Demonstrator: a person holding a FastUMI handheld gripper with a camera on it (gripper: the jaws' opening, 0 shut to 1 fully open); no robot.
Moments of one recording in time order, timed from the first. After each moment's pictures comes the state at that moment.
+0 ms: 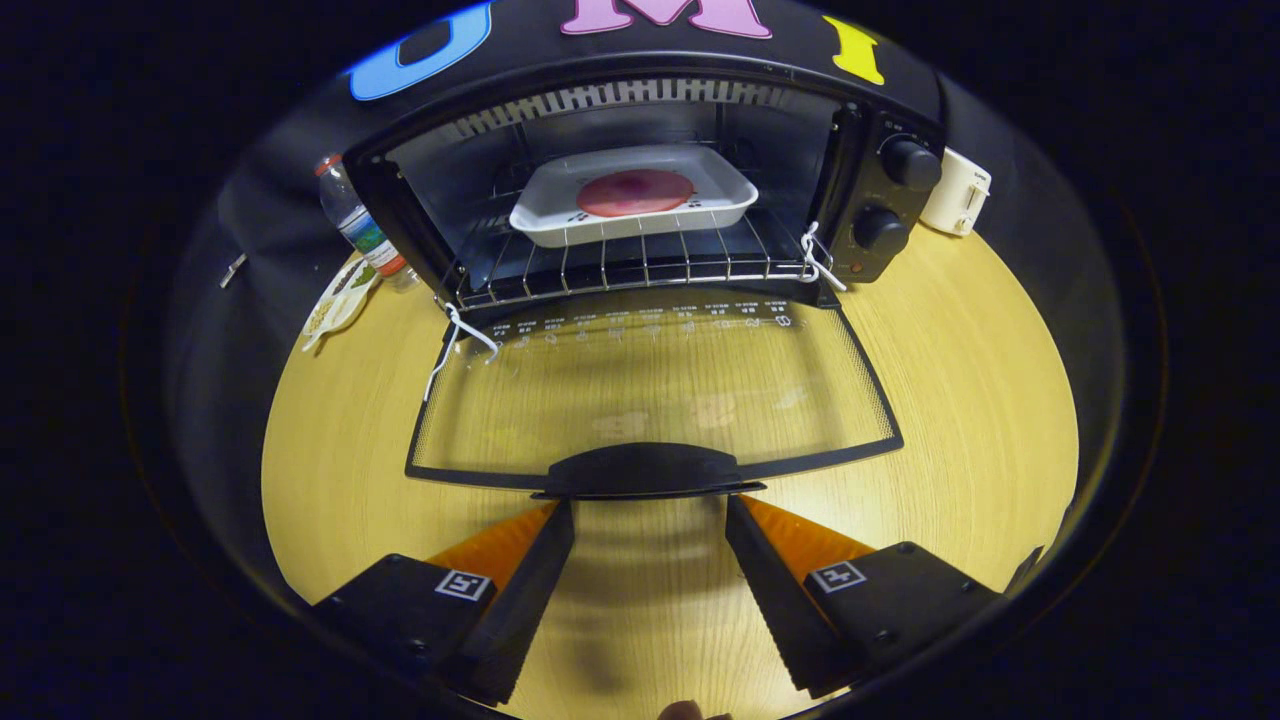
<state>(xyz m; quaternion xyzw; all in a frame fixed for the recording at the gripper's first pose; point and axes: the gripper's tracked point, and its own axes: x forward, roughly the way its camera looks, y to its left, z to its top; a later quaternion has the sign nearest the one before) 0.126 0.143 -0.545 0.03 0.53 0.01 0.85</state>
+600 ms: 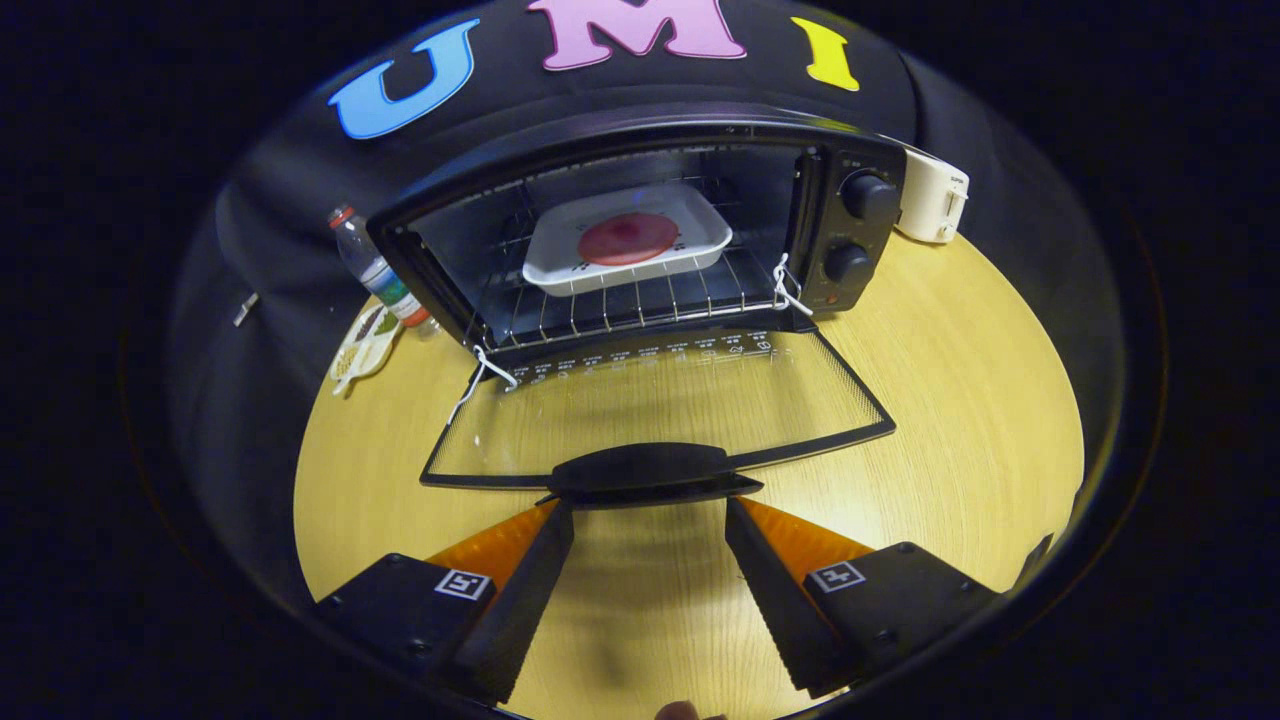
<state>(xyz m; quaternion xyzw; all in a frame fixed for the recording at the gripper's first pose) 0.131 0.143 -0.497 0.09 0.49 0.00 0.87</state>
